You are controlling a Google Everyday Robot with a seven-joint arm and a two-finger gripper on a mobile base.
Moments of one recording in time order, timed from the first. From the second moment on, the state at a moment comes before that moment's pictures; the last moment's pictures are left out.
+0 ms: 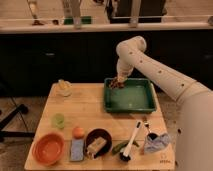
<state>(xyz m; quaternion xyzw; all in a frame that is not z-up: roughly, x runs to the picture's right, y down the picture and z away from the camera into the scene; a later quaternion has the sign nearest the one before) 0.102 -0.057 0.829 -0.22 -0.05 0.02 0.98</state>
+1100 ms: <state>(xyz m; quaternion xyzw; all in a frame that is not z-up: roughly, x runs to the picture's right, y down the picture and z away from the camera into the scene) 0.123 -0.048 0.837 -0.22 -0.05 0.04 0.97</state>
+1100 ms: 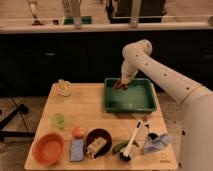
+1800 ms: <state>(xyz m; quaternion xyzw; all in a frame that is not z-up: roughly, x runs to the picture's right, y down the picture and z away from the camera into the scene) 0.135 -0.044 0.841 -0.21 -0.05 0.05 0.97</state>
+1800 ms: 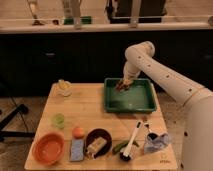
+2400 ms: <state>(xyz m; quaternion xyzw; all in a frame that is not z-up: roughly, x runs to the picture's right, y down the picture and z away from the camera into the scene) 0.143 -0.040 0.844 -0.21 -0.05 0.06 0.97</state>
